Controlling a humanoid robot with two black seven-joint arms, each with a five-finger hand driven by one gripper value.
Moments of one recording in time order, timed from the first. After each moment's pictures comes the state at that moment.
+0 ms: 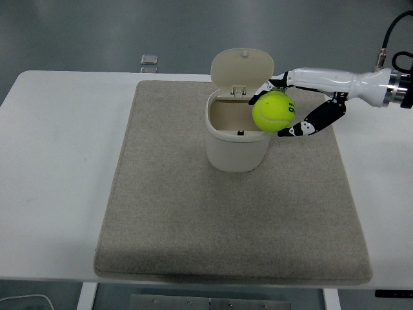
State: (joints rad) left arm 0.01 0.00 -0.28 -0.11 0.18 -0.04 -0.02; right arm 1.23 -0.69 0.23 1.24 -1.26 0.28 0.61
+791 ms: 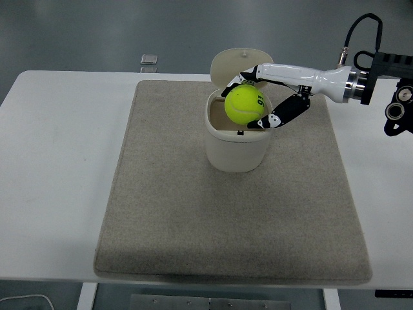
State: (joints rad) left arm 0.01 0.00 -0.28 -0.11 0.18 -0.04 -0.02; right arm 1.22 -0.54 0.22 1.14 -1.19 0.27 0.53
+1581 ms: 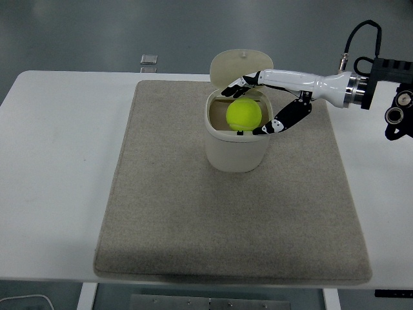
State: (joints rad) left arm 0.01 0.00 -0.28 -0.11 0.18 -0.04 -0.02; right arm 1.21 -0.54 0.21 1.12 -1.19 0.27 0.53
